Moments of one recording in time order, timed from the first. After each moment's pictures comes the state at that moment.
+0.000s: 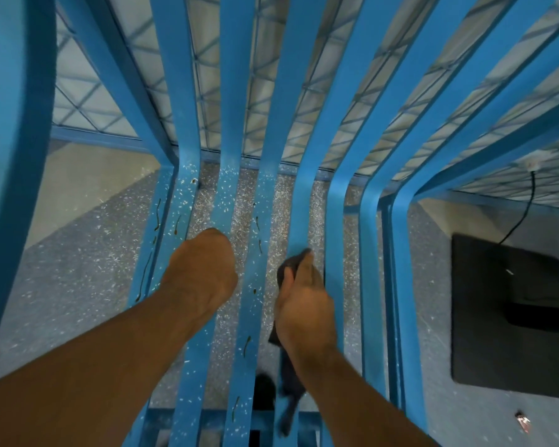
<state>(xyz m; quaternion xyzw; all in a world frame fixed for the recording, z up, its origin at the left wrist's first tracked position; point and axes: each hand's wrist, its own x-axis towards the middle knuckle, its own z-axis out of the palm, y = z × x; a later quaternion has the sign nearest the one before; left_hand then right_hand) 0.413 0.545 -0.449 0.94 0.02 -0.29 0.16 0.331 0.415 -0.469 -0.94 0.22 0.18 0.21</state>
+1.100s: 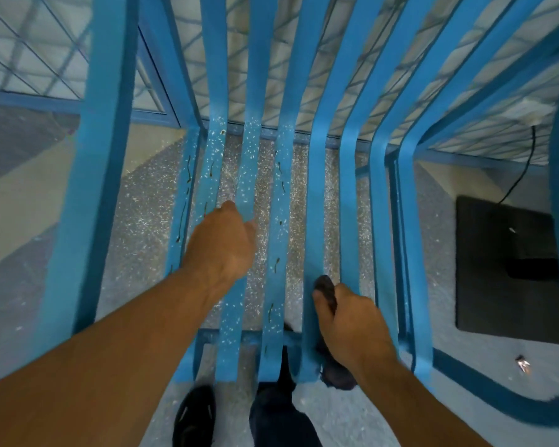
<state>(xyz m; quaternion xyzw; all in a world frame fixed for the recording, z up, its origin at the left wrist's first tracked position) 0.344 0.578 -0.413 0.92 0.04 -0.28 0.26 0.210 0.415 -0.423 -0.93 0.22 0.23 0.19</state>
